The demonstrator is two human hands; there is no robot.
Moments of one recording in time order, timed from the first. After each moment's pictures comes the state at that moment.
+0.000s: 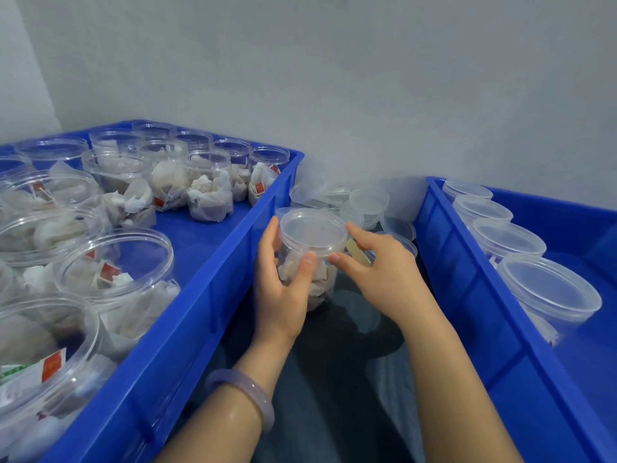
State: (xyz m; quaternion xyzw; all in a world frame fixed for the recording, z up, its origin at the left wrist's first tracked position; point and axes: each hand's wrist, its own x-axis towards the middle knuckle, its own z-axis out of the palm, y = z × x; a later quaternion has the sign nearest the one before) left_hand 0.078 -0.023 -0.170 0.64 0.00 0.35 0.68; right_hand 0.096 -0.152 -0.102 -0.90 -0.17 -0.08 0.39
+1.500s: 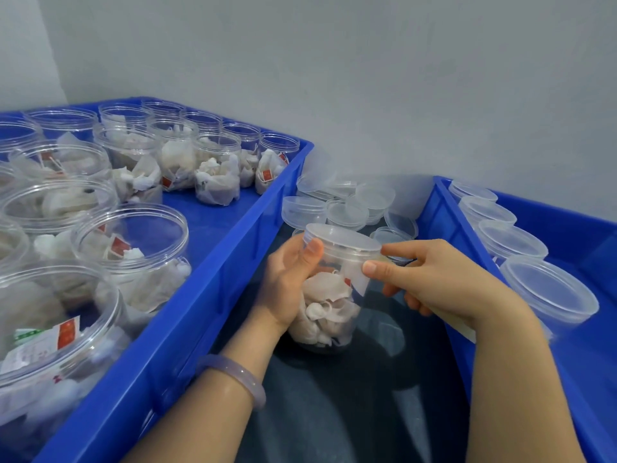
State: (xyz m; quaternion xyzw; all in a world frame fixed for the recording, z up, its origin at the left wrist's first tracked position) left_hand 0.067 -0.014 -0.162 0.58 -0.07 0.17 0.80; right_hand 0.068 -0.185 -0.063 -0.90 -0.11 0.11 0.40
